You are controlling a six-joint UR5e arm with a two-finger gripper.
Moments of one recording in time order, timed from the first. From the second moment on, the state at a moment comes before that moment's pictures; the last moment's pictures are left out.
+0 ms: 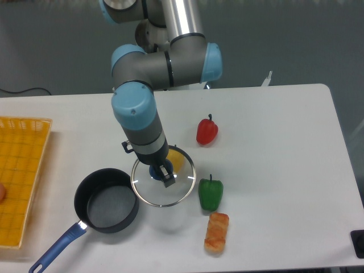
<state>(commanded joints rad) 2.28 -1.94 -1.53 -1.17 1.65 1.27</state>
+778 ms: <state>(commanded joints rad) 2.35 -1.93 -1.54 -1.16 1.63 1.35</state>
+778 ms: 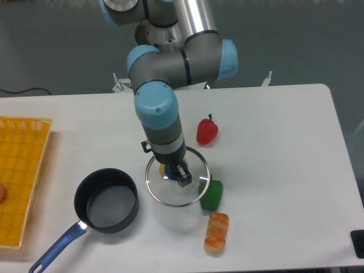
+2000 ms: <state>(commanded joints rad) 2.58 -1.92 -1.58 -1.12 1.60 1.71</state>
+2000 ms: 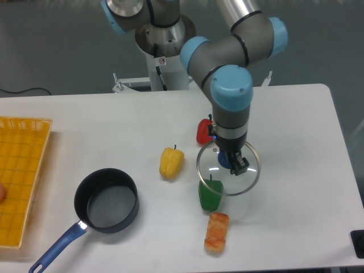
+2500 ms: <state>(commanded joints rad) 2.64 -1.98 -1.59 -1.04 1.60 1.79</state>
